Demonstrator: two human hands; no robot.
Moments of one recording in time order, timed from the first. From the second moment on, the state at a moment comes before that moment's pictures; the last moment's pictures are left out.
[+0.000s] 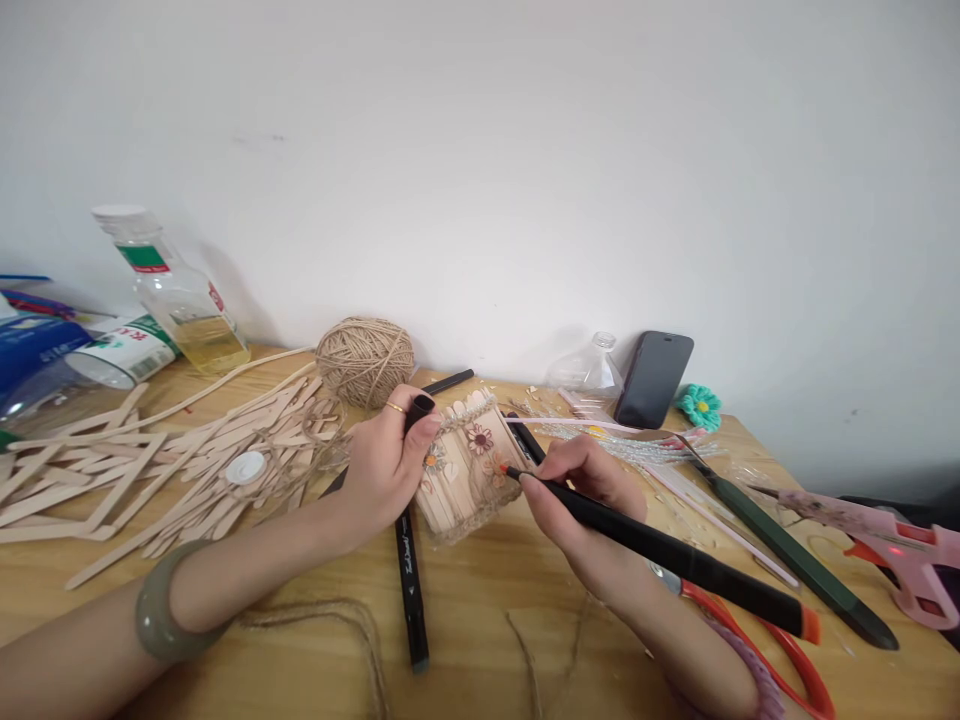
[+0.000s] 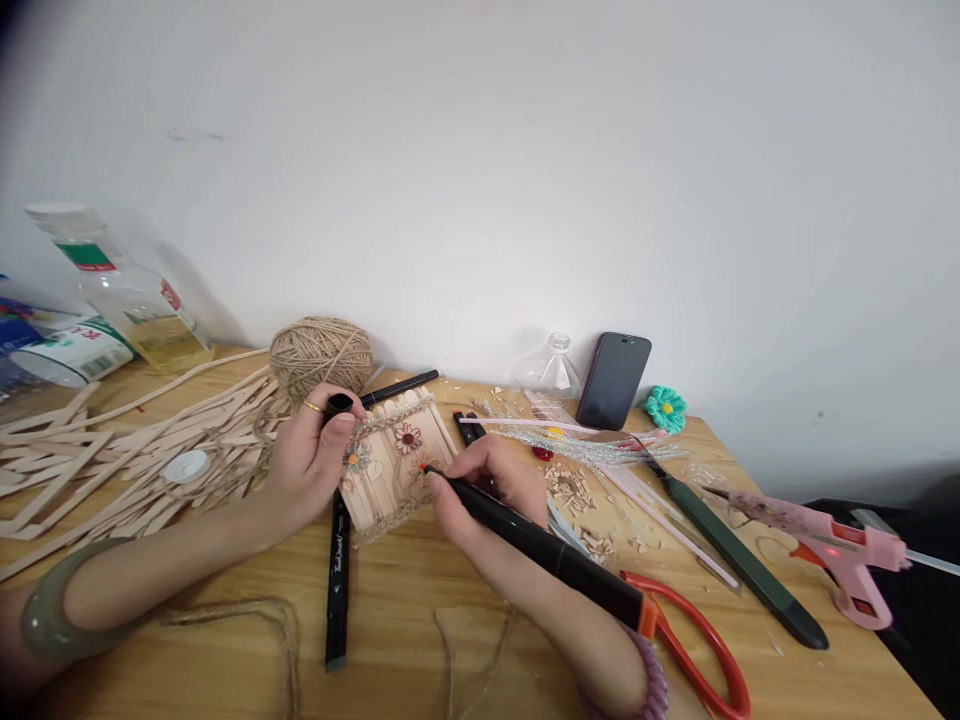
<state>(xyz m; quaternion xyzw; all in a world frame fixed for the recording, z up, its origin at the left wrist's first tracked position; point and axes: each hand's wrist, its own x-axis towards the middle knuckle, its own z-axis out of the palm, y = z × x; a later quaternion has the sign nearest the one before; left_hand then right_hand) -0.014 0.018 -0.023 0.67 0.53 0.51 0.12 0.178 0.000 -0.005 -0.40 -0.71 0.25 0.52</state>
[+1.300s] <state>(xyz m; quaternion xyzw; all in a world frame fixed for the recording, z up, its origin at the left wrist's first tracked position) -0.017 0.030 -0.023 0.80 0.30 0.52 -0.02 0.202 0.016 0.013 -0.39 -0.53 0.29 0.70</state>
